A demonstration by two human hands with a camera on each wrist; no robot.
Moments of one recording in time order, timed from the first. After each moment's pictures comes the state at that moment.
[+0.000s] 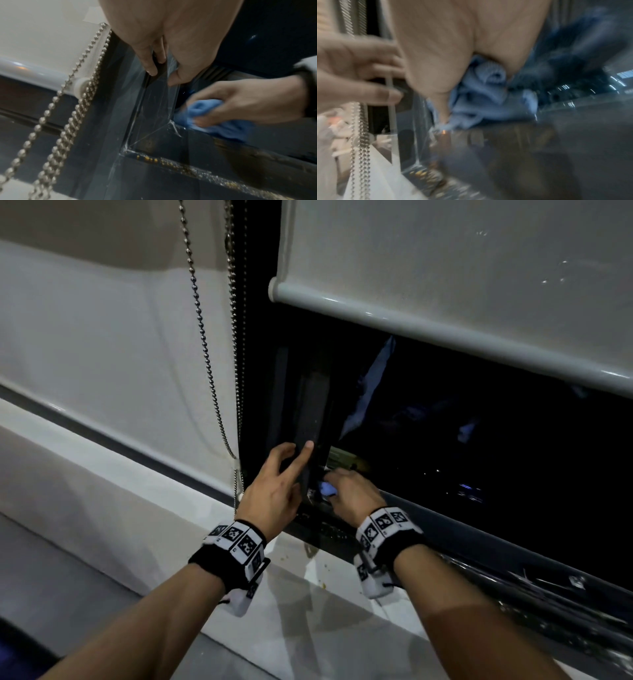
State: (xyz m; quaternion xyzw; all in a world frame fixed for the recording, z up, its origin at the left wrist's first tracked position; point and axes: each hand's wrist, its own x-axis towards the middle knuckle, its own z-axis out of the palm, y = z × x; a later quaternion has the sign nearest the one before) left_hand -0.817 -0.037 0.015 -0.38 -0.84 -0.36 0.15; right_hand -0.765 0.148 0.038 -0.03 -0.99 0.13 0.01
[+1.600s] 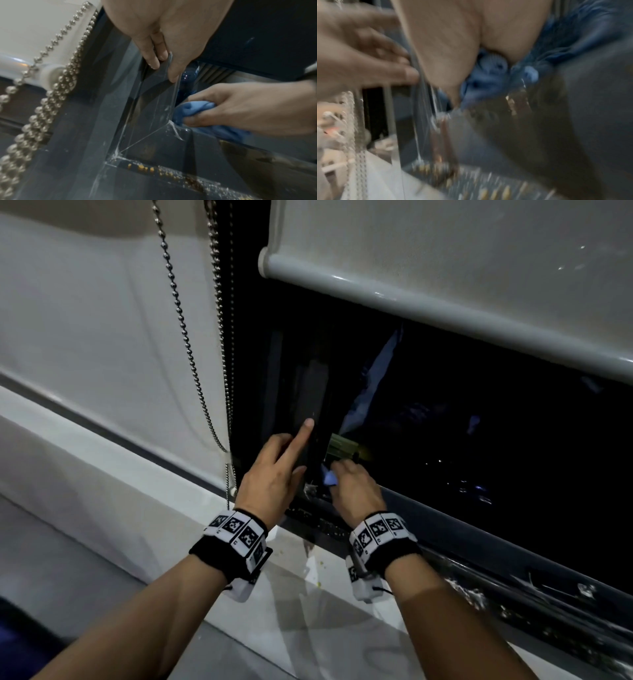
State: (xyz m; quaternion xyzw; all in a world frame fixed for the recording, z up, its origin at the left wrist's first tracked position) left_hand -0.823 -0.022 0.024 -0.35 -0.84 -0.38 0.20; right_hand -0.772 0.151 0.020 -0.09 -0.99 0.09 0.08
